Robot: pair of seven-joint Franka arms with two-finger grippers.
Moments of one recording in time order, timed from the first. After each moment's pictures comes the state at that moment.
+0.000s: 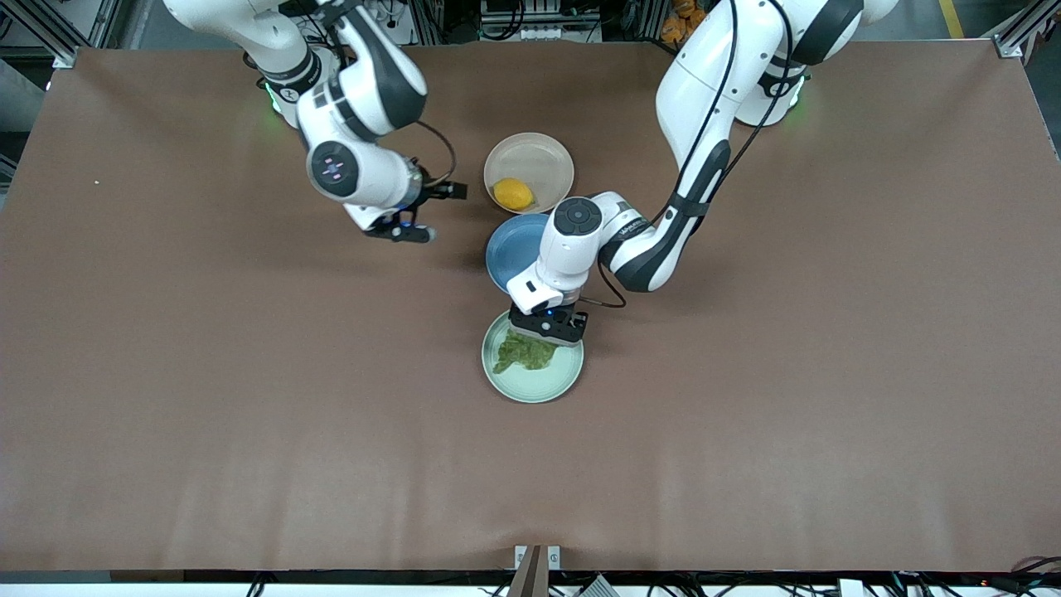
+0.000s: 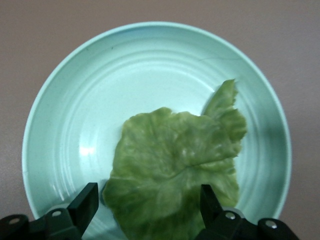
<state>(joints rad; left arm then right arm) -0.67 0.84 -0.09 -1.58 0.25 2.71 -0.67 0.56 0.13 0.08 -2.22 0.46 2.05 0.52</state>
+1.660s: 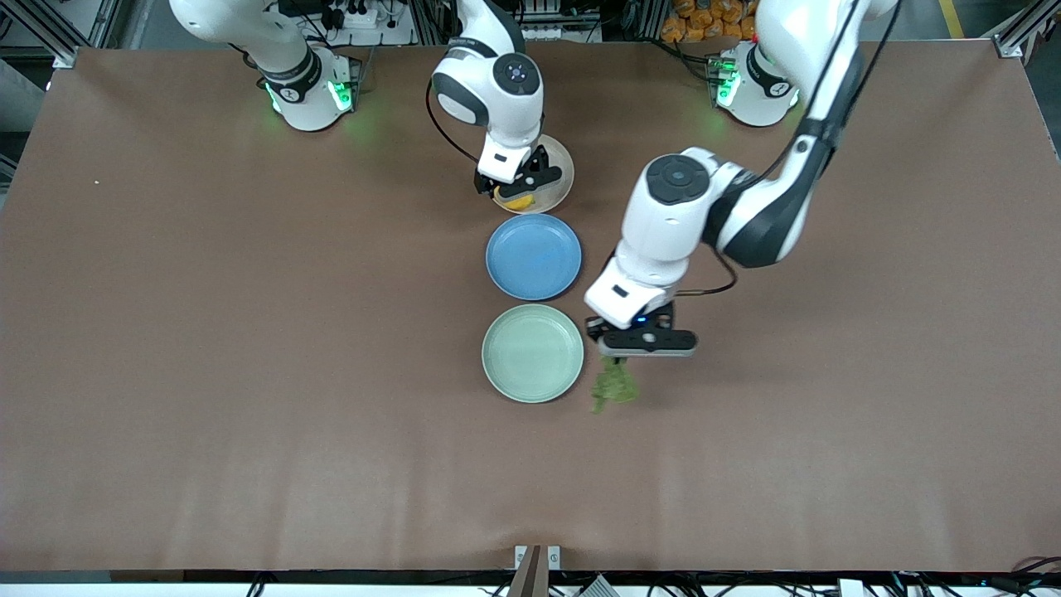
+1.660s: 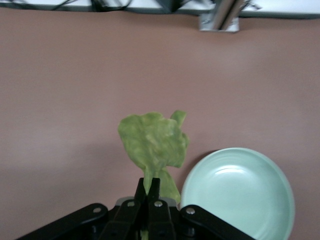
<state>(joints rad) -0.47 0.48 -0.11 -1.61 0.24 2.38 -0.71 0.96 0.35 0.08 -2.09 -0.05 2.35 0.66</state>
